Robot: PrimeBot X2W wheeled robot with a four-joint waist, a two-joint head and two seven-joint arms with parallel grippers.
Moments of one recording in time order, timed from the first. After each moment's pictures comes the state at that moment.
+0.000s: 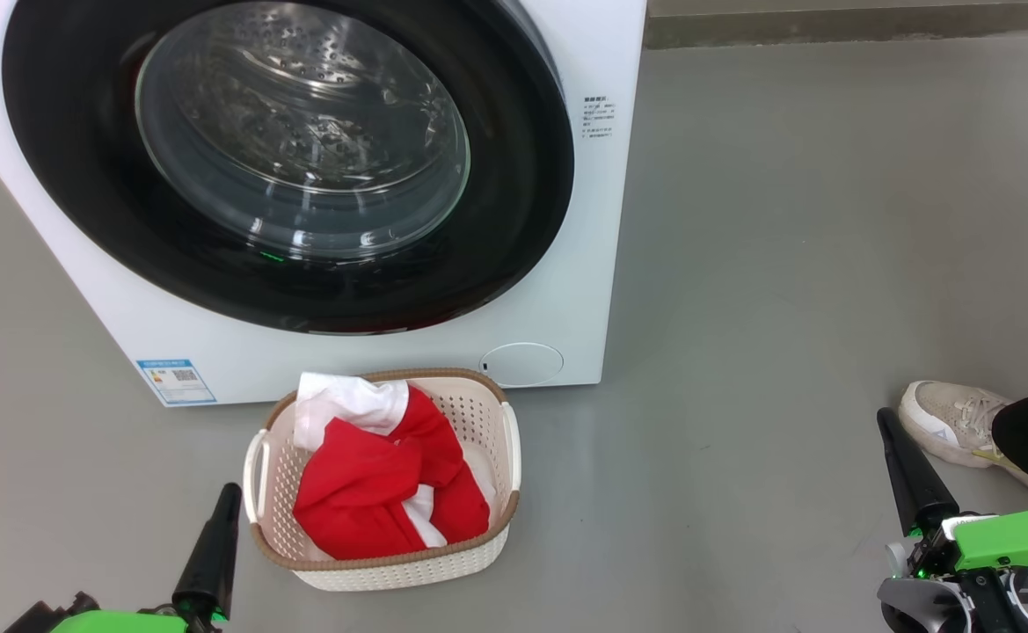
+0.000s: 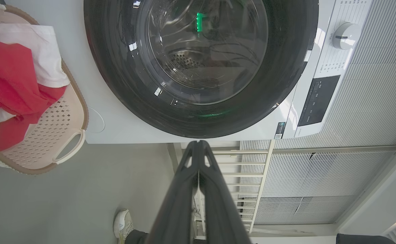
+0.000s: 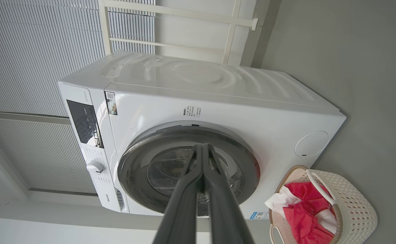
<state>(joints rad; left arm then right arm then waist) -0.07 0.04 0.08 0.27 -1.62 -0.12 0.11 -0.06 -0.05 -0.13 0.27 1.62 0.13 0.11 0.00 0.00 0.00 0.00</state>
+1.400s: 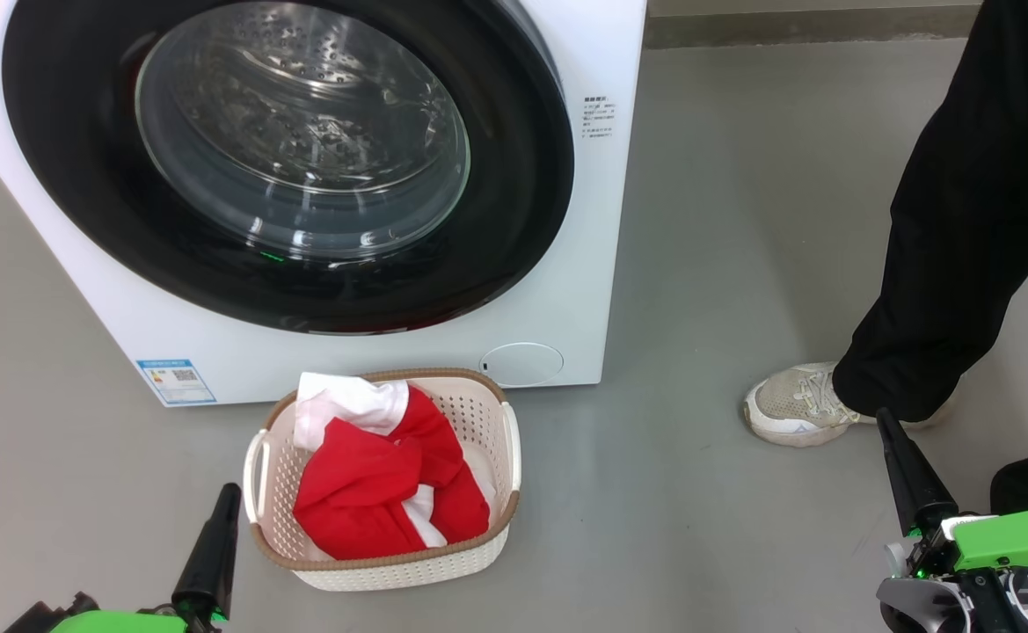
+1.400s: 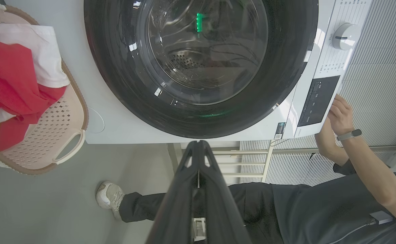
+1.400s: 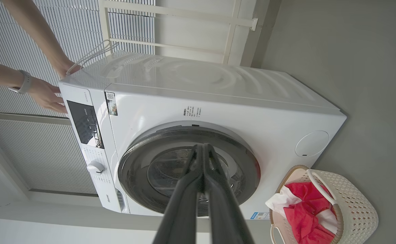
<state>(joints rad) -0.07 0.04 0.08 0.27 -1.62 -0.12 0.11 -0.06 -0.04 -0.13 0.27 1.62 0.13 0.11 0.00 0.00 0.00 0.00</state>
